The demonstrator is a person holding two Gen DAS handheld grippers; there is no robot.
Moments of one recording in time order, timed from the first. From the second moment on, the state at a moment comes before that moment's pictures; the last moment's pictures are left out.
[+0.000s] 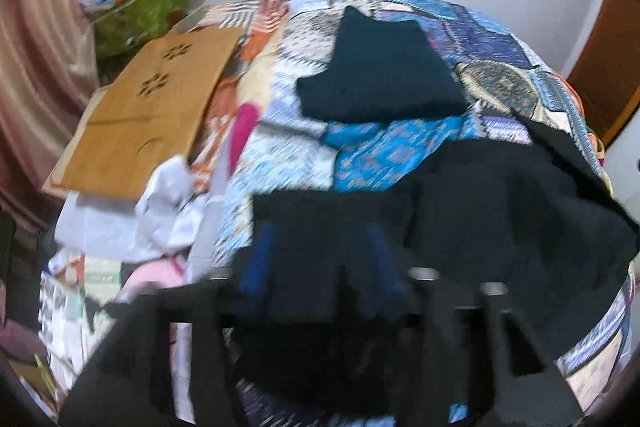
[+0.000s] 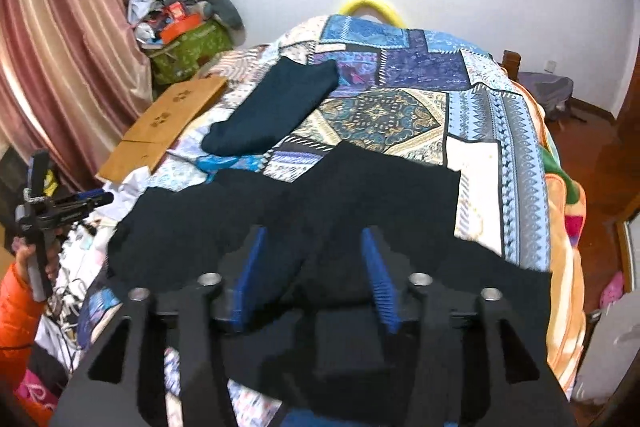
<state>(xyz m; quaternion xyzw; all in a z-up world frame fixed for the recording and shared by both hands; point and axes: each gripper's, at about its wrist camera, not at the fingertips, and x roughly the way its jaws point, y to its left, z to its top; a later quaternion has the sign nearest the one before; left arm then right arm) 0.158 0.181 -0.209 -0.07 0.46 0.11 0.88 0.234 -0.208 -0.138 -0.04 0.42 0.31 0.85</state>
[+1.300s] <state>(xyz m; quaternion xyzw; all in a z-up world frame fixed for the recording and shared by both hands) 0.243 0.082 -0.226 0.03 0.50 0.05 0.87 0.339 -0.221 -0.160 0.04 0.47 0.27 0.84</state>
